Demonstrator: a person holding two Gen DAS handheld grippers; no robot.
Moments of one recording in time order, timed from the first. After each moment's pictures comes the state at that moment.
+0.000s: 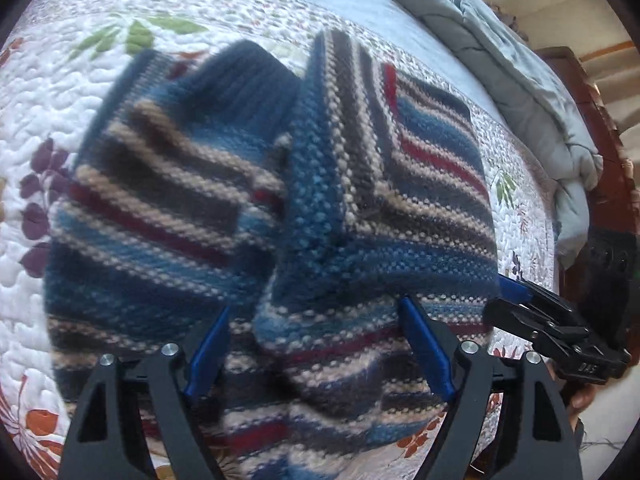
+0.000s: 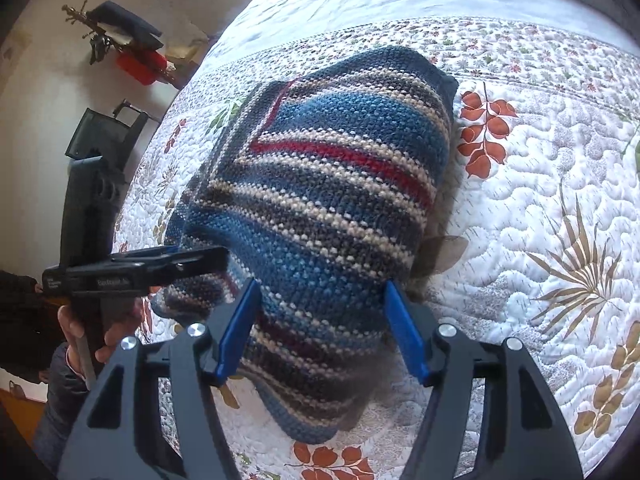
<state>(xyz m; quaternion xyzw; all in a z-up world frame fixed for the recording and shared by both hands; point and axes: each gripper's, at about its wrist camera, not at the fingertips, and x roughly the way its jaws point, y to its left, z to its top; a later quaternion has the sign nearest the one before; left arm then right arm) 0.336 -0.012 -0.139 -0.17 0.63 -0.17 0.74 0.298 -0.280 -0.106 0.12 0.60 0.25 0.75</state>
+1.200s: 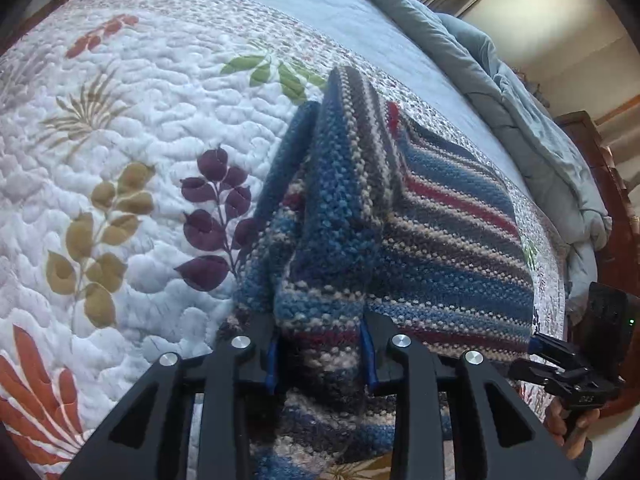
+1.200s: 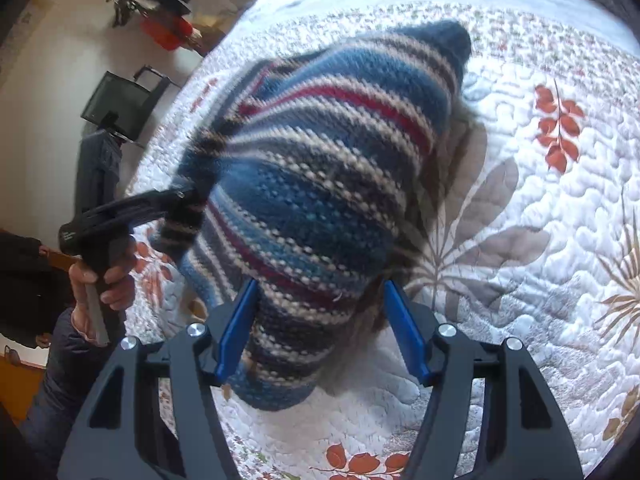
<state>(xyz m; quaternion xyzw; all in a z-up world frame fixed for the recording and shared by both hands) 0.312 0.108 -0.142 -0.22 0.55 -0.10 0.80 0.277 -0.224 -0.117 0.09 0.61 0.30 0.73</state>
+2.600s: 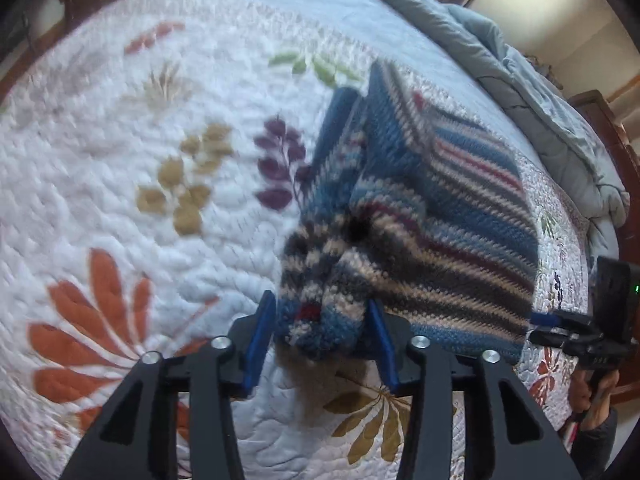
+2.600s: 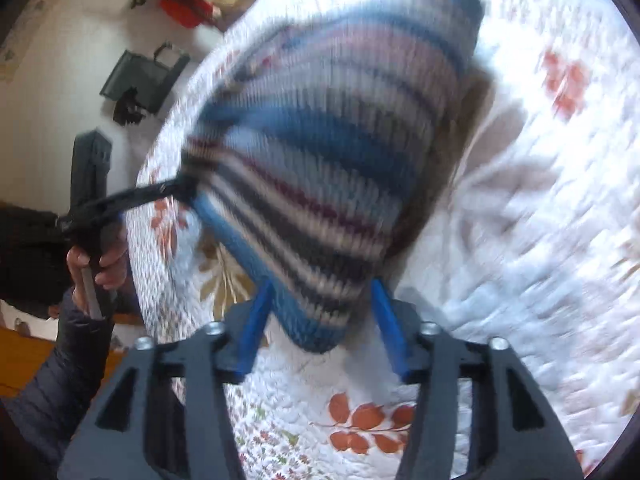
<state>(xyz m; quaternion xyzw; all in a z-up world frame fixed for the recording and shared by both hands) 0.244 0.128 -0.104 -0.16 0.56 -0.06 0.81 0.244 -0.244 -0.094 0.09 0.61 0.34 0.71</state>
